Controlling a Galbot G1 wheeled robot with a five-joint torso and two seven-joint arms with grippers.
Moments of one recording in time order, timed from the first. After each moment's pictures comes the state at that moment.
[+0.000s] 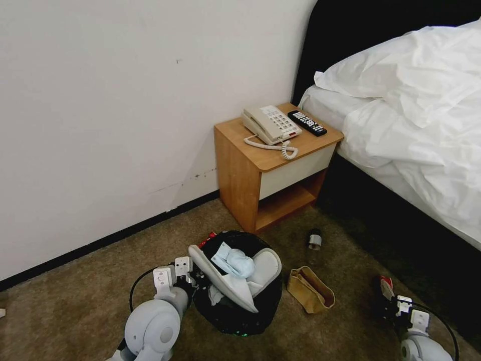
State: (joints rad) left arm 1.38 -1.22 -0.24 -2.11 -0.81 0.68 -0.56; right arm -1.34 1.08 0.60 1.21 0.52 -0.11 0.08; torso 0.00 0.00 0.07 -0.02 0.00
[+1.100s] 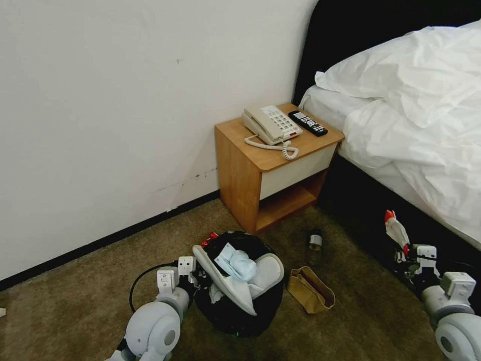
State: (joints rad) left arm 1.37 -1.21 -0.22 -2.04 -0.60 0.59 -0.37; right arm -1.74 0.88 0.82 2.09 0.69 -0.19 0.17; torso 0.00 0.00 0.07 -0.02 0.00
